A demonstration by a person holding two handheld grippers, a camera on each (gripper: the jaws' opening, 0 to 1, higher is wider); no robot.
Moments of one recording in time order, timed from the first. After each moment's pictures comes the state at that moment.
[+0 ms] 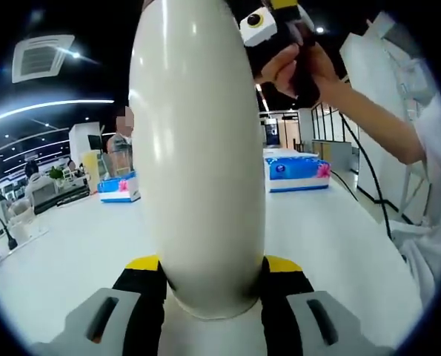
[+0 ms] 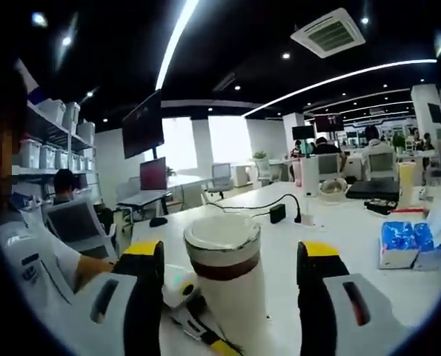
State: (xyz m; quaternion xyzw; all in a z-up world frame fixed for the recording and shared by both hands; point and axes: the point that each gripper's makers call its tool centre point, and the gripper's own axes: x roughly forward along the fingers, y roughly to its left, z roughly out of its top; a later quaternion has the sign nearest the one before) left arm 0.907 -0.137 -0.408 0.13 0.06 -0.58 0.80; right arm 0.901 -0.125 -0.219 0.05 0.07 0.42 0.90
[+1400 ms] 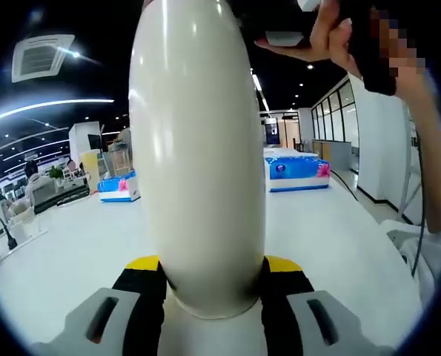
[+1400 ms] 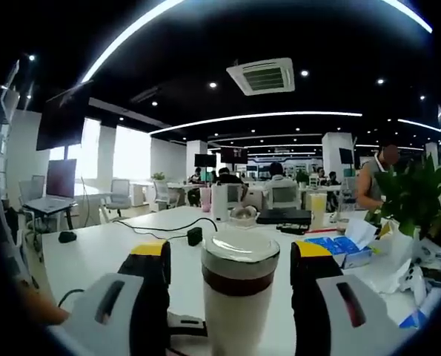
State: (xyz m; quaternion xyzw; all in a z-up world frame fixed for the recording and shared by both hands) left arm 0.900 -0.135 -0.408 0.13 0.06 -0.58 0.80; right arm 0.903 -0.114 -0.207 -0.01 -0.01 0.13 0.99
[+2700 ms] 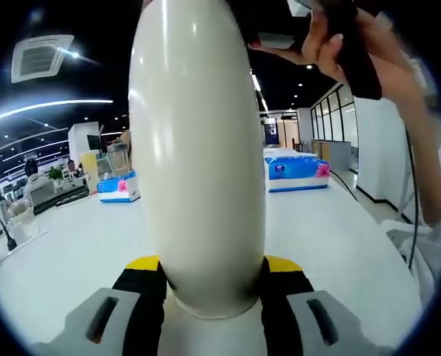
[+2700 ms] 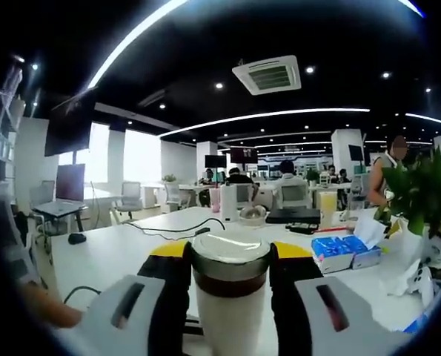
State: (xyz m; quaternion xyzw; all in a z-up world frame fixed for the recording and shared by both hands) left arm 0.900 -0.136 -0.408 0.13 0.06 -0.58 0.80; right arm 0.904 -0.119 -0.208 0.01 -0.01 0.17 0.99
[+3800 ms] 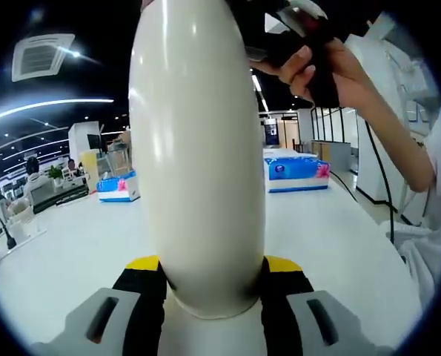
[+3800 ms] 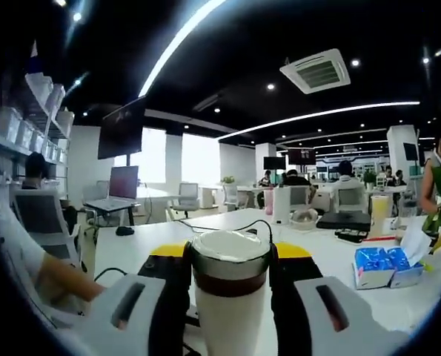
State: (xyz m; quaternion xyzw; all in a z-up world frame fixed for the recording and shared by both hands) left arm 0.906 -0.137 -0.408 0.13 0.06 -0.58 0.80; right arm 0.903 -0.111 -0.208 0.01 -0.02 0.37 0.93
